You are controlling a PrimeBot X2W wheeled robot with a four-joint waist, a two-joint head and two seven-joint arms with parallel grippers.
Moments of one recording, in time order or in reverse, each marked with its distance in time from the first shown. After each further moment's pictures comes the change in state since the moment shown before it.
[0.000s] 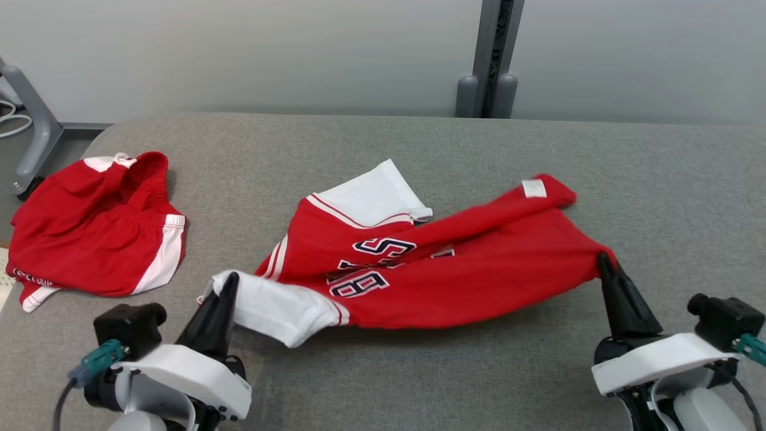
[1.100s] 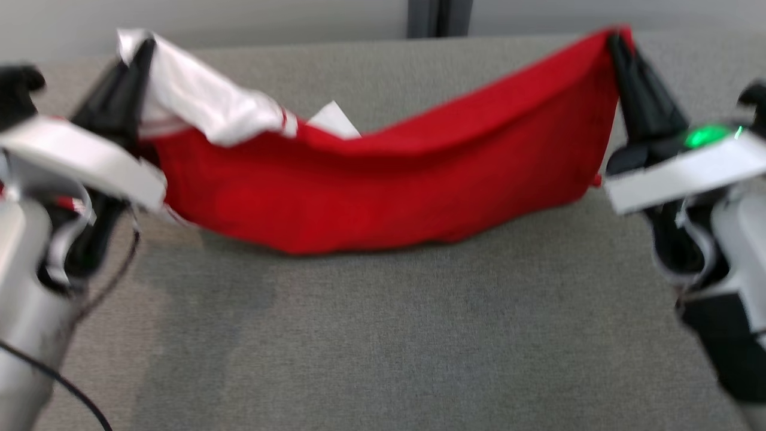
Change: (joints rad) left arm -0.527 0.094 0.080 0.103 -0.030 -0.161 0.111; right arm -0.453 -0.070 0.061 -0.114 0.088 0.000 0.104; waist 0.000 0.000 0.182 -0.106
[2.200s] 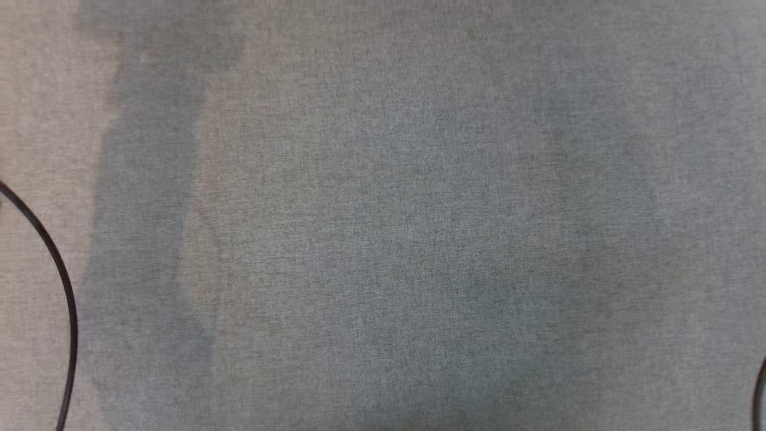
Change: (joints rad) left arm -0.902 -0.108 -0.188 0.669 -0.037 -0.160 -0.174; right arm -0.826 -0.059 0.149 0.482 0.157 0.000 -0.104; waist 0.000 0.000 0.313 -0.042
